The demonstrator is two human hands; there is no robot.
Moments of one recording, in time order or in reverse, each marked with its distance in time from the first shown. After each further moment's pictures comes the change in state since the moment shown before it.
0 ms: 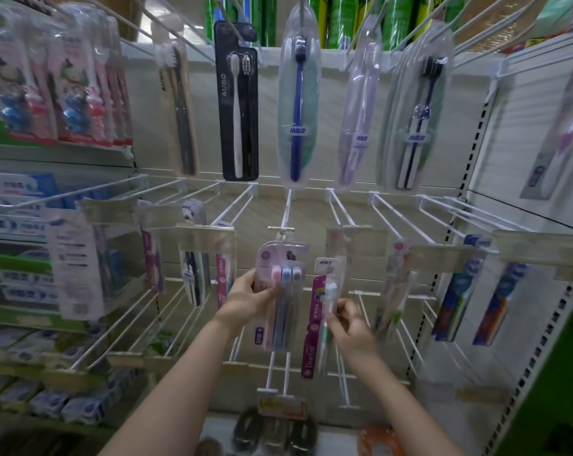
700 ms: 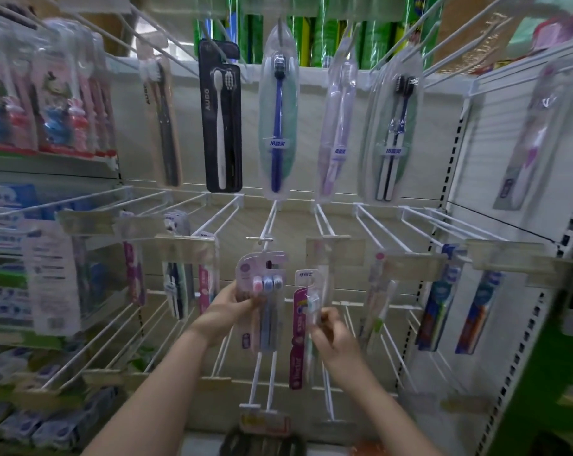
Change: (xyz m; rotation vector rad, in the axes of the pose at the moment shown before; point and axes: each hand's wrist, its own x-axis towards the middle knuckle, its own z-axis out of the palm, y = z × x) left_hand 0.004 0.000 -0.005 -0.009 -0.086 -0.025; right_hand -0.010 -0.003 -0.012 -0.070 -0.054 -0.134
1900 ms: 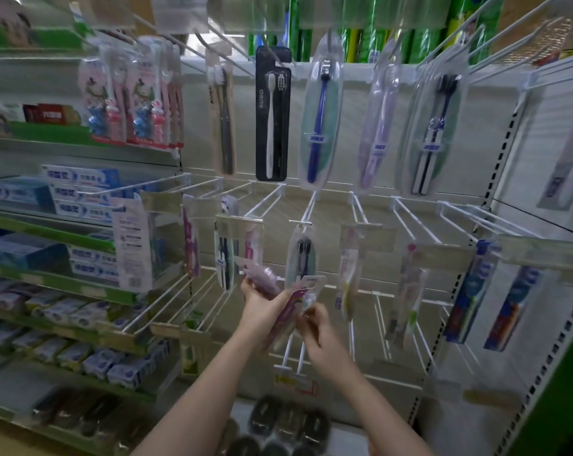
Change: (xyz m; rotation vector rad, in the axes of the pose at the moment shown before) left_hand -0.071 0.009 0.037 -0.035 0.499 -0.109; right_hand -0.037 -0.026 0.051 0.154 -0.191 -0.212
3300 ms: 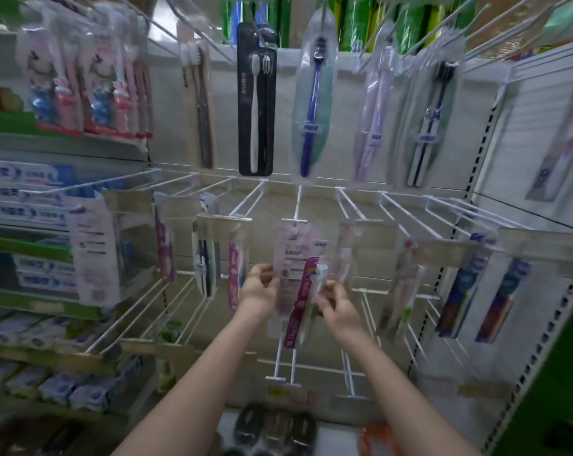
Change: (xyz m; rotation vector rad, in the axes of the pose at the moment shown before) left_hand 0.058 0.007 0.016 0.240 -0.039 0.074; right_hand 0.059 0.017 -0.027 -0.125 0.277 0.294
